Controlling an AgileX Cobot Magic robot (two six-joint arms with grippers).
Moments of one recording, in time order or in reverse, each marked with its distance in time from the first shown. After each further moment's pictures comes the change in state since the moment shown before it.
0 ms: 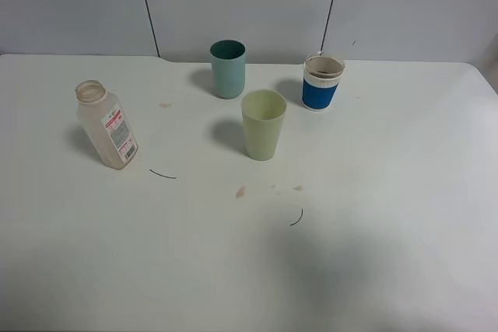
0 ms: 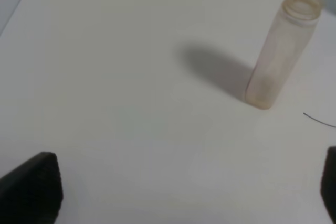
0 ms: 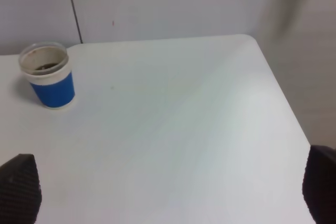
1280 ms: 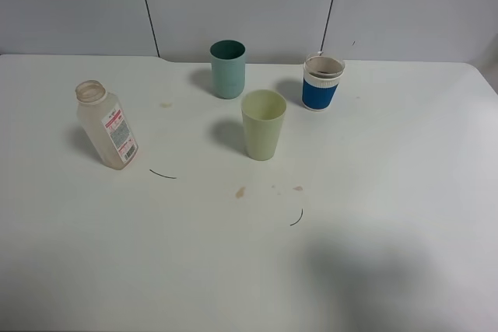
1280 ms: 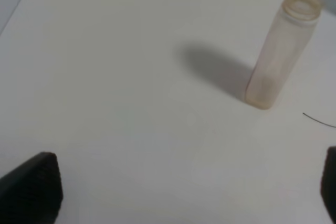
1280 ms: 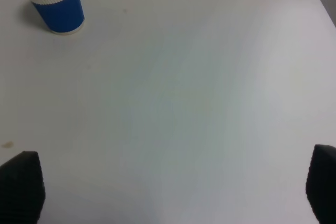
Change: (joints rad) left arm 0.000 0.000 0.000 0.001 0.000 0.000; right arm 0.117 -0.093 0.217 -0.073 0.038 0.135
